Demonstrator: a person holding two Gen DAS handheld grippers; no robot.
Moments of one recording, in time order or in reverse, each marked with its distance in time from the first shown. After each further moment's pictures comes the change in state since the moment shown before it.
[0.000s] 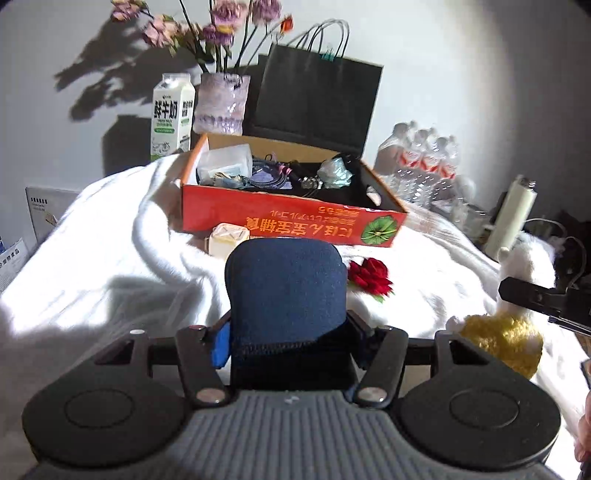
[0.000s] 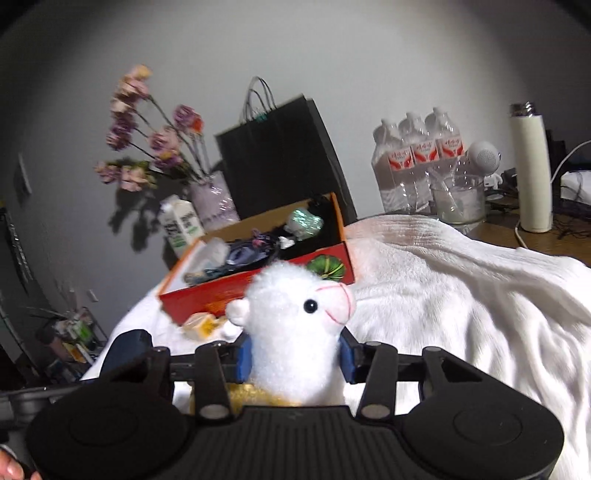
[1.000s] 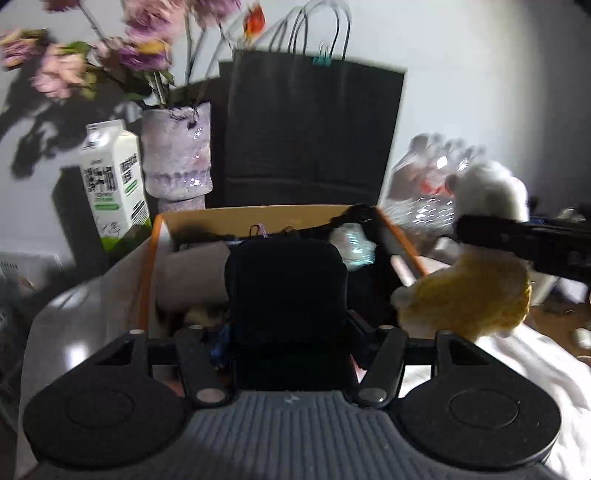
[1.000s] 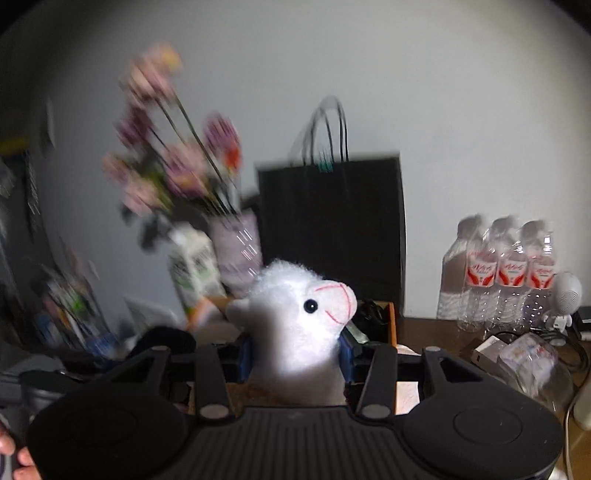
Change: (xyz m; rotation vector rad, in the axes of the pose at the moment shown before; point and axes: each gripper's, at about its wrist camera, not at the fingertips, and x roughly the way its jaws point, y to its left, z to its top) left arm 0.174 -0.001 0.201 0.121 0.124 0.010; right arm 0.175 0.066 0.188 -0.275 0.080 -0.003
